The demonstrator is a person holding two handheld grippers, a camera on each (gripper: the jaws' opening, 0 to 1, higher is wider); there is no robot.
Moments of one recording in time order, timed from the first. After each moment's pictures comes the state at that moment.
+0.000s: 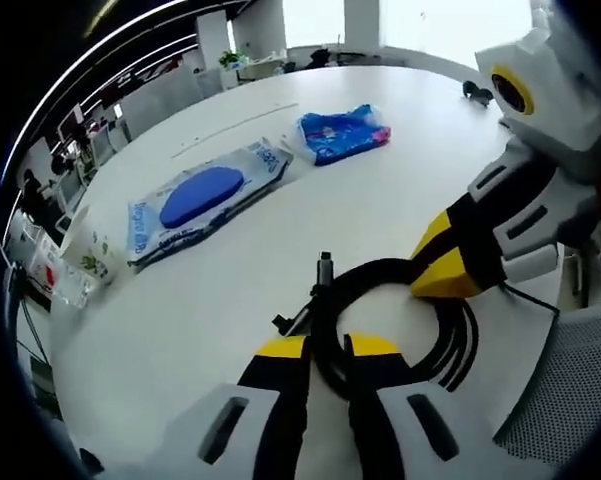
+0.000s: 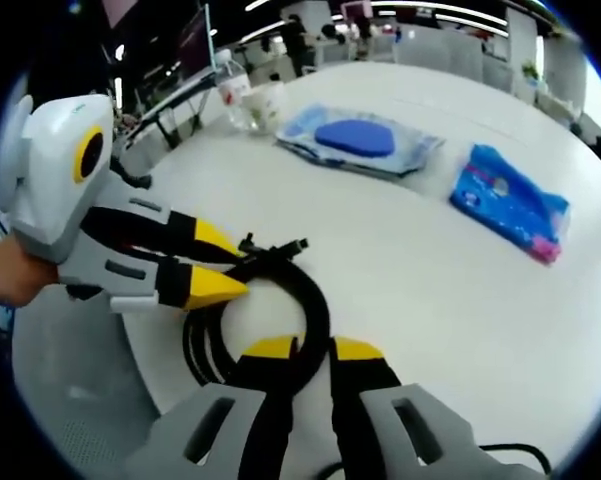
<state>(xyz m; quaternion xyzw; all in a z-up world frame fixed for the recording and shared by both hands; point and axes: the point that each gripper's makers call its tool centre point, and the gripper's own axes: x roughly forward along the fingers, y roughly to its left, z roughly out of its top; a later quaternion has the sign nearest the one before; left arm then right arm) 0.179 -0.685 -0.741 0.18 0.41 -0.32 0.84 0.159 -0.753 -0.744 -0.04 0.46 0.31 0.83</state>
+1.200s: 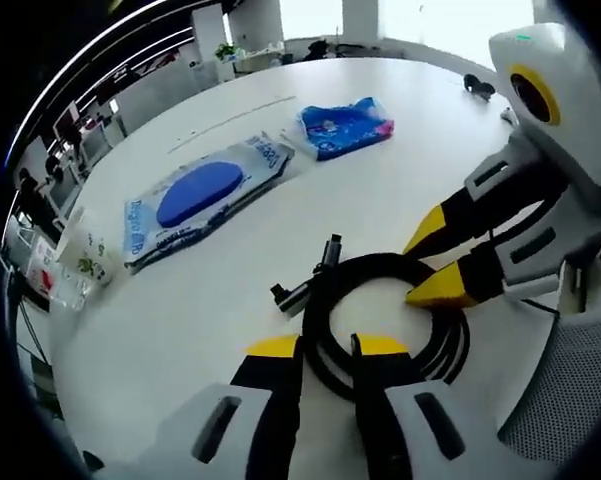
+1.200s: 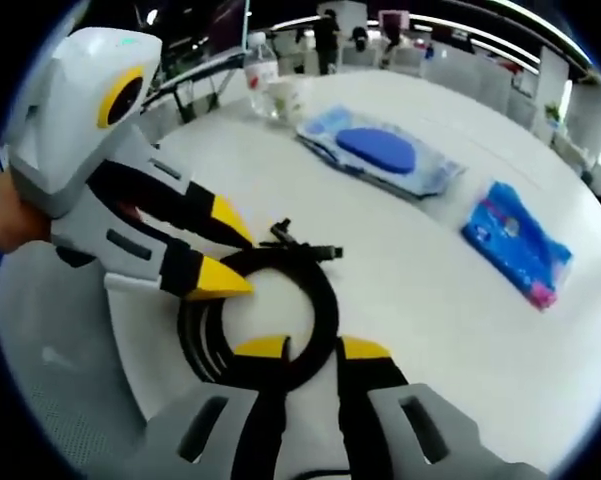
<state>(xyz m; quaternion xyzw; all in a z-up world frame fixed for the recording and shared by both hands) 0.180 -0.685 -0.742 0.18 0.43 -0.31 0.83 0.167 -0.748 -0.745 -0.12 0.43 0.32 0.83</state>
